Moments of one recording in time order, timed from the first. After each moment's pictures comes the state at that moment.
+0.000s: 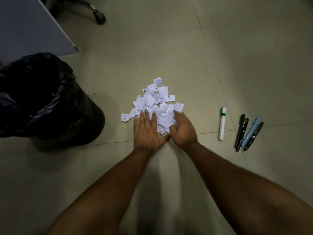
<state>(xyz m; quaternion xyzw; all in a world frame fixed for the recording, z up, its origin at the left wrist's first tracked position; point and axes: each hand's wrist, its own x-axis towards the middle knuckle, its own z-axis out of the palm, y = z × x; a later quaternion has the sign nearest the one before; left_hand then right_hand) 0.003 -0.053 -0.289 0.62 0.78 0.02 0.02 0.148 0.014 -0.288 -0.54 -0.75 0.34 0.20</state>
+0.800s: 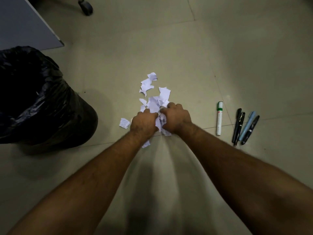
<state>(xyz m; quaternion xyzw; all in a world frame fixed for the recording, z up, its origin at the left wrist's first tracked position) -0.016 -0.004 -0.262 0.67 0.73 -0.06 0.13 0.121 0.050 -0.270 -0.49 -0.86 0.14 -0.04</state>
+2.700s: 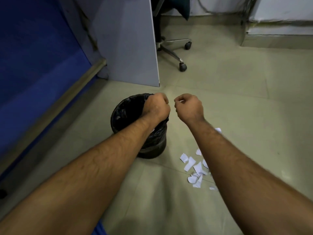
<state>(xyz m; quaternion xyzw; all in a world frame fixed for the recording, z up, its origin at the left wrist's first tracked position) -0.183 -0.043 0.028 0.35 0.90 0.23 0.09 -0.099 0.035 -0.005 -0.46 -0.73 0.45 0.24</state>
